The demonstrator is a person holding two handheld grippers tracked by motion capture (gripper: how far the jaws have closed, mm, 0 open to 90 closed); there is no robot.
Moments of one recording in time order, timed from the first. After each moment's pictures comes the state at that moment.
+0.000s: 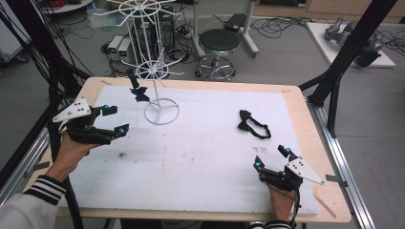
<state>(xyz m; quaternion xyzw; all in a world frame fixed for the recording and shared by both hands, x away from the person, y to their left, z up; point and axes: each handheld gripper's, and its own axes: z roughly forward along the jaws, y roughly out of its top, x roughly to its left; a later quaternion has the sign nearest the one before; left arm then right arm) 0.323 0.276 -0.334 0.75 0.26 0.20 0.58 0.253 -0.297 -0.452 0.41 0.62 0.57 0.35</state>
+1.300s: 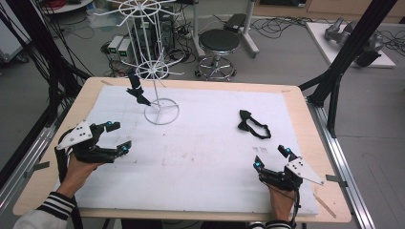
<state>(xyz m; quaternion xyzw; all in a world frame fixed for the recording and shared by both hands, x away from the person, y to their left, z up) 0.304 0.277 -0.388 0.72 0.24 0.22 0.61 0.253 -0.296 -0.452 0.41 0.62 0.57 0.35</state>
